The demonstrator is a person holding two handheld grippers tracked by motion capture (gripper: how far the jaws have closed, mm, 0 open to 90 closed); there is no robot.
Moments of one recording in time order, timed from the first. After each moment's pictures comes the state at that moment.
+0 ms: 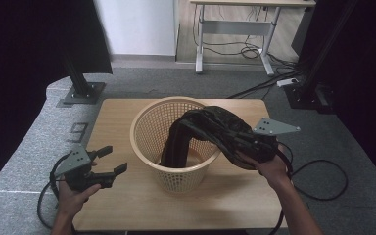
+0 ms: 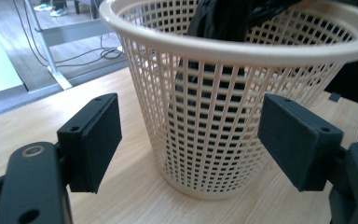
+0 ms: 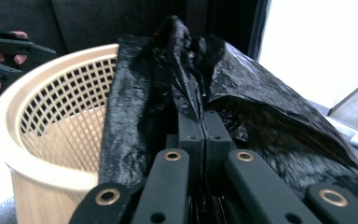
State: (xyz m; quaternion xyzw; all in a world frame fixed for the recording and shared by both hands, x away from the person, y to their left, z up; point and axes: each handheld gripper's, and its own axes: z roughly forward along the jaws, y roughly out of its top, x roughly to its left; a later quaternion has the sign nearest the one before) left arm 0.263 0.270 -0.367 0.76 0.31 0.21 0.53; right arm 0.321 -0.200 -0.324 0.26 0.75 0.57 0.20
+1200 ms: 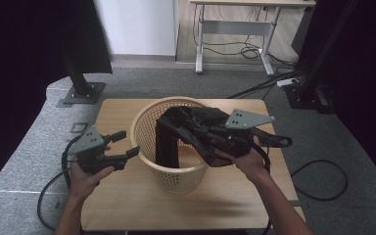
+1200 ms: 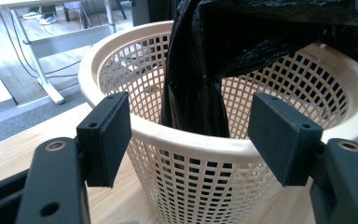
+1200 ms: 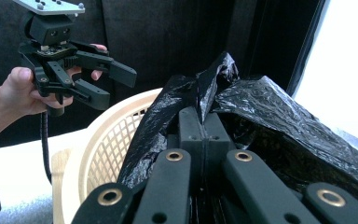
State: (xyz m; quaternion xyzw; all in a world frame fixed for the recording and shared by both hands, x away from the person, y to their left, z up) left arm 0.291 0.235 -0.333 0.77 0.29 0.20 0.53; right arm 0.316 -0.136 -0.289 0.19 0.76 0.59 0.16
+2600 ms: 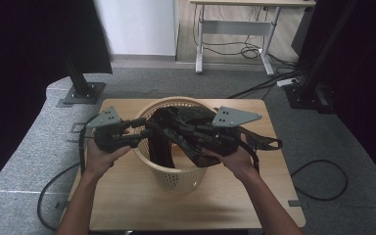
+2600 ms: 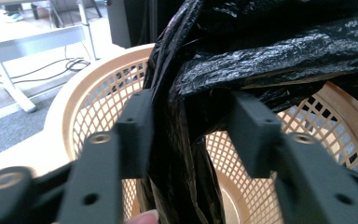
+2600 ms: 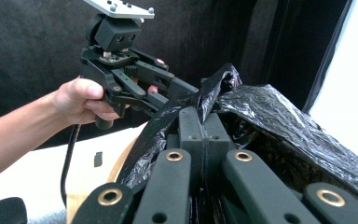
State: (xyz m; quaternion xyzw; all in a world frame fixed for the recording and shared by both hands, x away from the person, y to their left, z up) left arm 0.337 0.206 -0.312 0.78 0.26 0.16 0.54; right arm 0.316 -0.108 -0.281 0.16 0.76 0.61 0.15
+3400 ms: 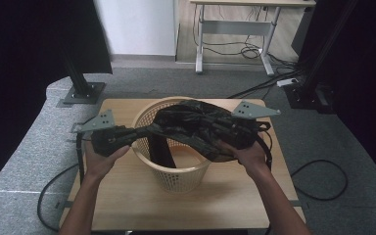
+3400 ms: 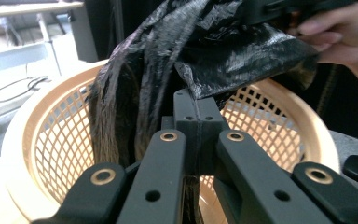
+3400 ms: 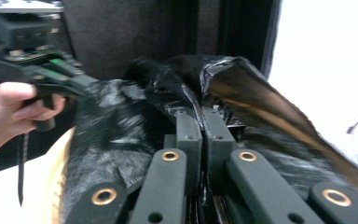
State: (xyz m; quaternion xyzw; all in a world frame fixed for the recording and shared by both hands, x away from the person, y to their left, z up) left arm 0.329 0.216 -0.312 0.78 0.20 0.12 0.58; right arm 0.329 -0.146 -0.283 0.26 0.74 0.59 0.18
